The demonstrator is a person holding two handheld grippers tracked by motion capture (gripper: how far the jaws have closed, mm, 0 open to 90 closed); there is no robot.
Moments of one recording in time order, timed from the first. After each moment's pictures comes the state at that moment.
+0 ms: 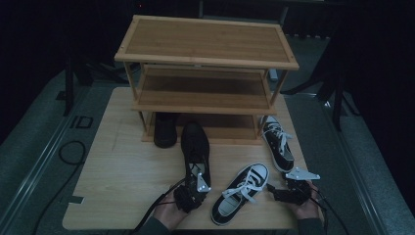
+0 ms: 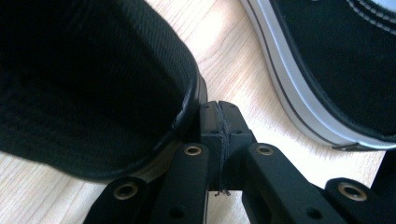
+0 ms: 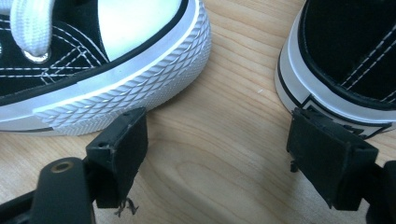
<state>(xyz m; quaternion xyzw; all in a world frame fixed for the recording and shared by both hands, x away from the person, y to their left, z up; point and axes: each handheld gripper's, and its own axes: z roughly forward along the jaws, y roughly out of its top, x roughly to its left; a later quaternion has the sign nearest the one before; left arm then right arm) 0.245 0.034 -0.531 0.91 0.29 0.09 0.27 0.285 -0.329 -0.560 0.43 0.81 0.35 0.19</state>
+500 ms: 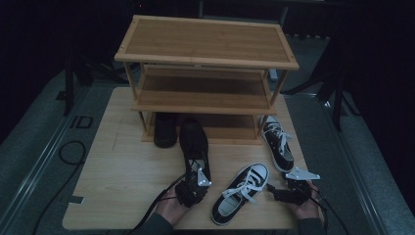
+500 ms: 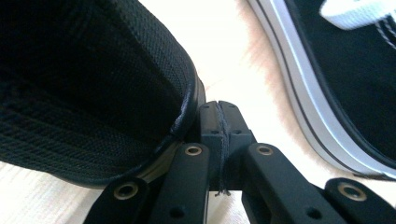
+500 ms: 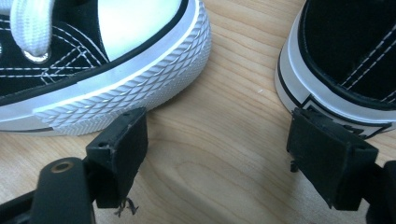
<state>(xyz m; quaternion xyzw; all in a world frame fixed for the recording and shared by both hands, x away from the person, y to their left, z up) 0.260 0.033 -0.531 0.90 0.31 0.09 0.28 0.285 -0.329 -0.560 0.43 0.81 0.35 0.19</state>
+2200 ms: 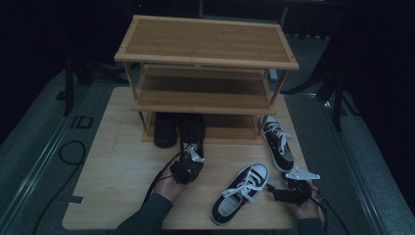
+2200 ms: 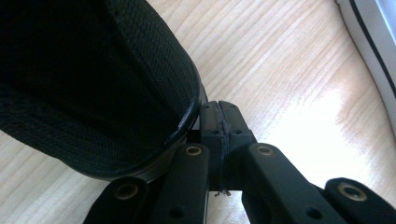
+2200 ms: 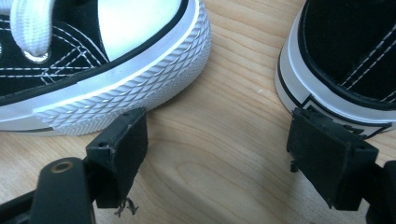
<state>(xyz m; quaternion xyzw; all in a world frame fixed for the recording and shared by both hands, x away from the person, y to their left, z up) 0.317 0.053 -0.523 0.89 0.36 0.11 0.27 0.285 -0.329 -0.560 0.43 0.81 0.35 0.19</state>
